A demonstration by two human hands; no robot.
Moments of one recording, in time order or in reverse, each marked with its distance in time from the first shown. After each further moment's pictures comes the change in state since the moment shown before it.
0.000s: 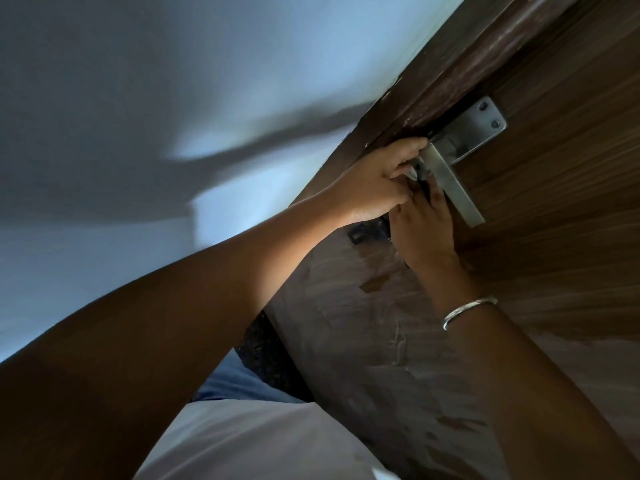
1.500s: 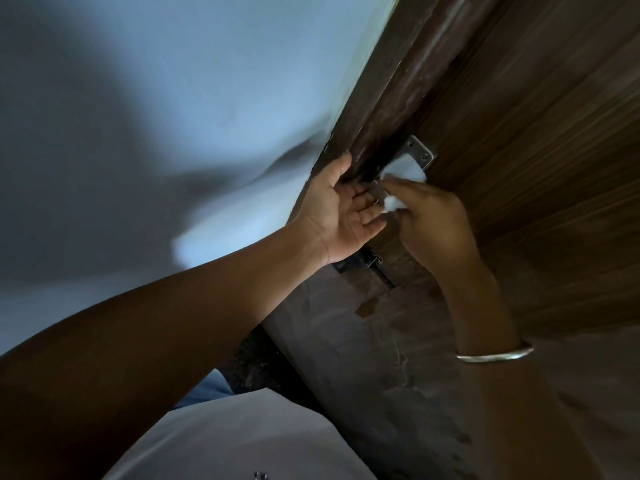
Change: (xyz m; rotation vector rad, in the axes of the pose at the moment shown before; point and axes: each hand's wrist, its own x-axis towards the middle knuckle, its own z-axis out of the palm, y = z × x) left_hand 0.014 0.024 0.013 -0.886 0.089 -0.345; right_hand -0.019 0.059 -0.083 0.856 0.331 0.162
